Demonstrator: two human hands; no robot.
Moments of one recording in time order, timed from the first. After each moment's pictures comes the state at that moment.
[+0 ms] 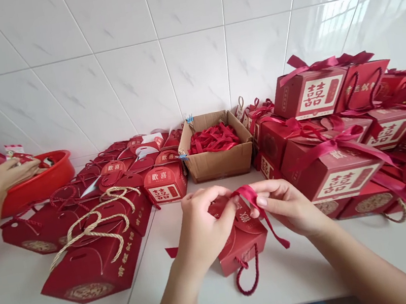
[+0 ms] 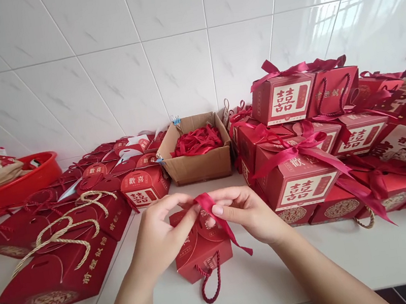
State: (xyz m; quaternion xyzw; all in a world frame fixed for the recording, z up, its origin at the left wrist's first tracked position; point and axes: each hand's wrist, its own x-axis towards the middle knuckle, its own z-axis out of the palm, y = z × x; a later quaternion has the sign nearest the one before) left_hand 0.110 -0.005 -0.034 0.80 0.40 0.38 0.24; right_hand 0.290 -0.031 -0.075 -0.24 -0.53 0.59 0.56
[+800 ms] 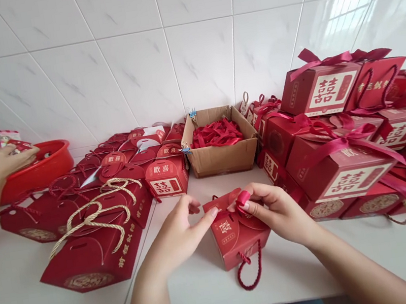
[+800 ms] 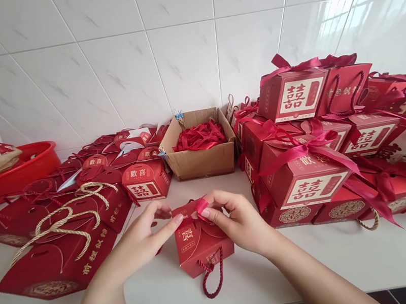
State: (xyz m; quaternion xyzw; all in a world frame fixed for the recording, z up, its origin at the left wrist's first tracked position) left_hand 0.053 0.007 -0.051 0.74 0.55 0.20 0.34; right_hand 0.267 -0.034 -0.075 -0.37 -0.63 0.46 0.51
